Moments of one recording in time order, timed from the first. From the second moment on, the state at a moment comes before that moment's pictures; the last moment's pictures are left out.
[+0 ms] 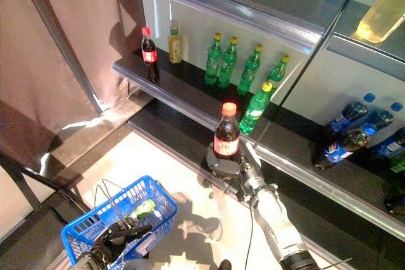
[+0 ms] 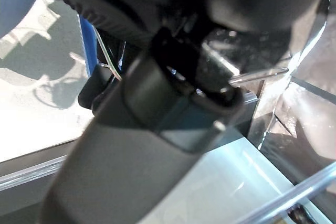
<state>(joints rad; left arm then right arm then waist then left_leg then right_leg) 0.13 0.30 -0.10 0.76 -0.68 -0.04 -0.30 -0.04 -0.45 0.27 0.13 0.44 -0.16 0.01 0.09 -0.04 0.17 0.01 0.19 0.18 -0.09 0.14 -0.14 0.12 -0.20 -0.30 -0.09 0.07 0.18</state>
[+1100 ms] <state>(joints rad) 0.15 0.45 -0.22 0.10 -0.81 0.13 -0.34 -0.04 -0.44 0.27 0.10 0.43 -0.16 -0.05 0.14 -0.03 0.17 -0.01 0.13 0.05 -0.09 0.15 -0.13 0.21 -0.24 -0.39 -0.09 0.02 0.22</state>
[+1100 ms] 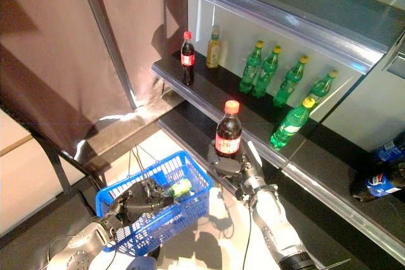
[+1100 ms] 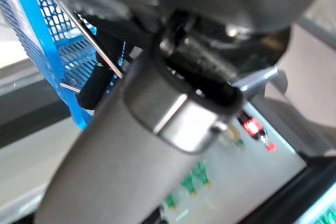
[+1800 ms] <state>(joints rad) 0.13 0.53 -0.23 -0.07 -0.82 0.19 -0.44 -0.04 -0.43 0.28 0.08 0.39 -0.11 -0.07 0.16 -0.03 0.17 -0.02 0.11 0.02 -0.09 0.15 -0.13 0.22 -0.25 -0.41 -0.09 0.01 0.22</state>
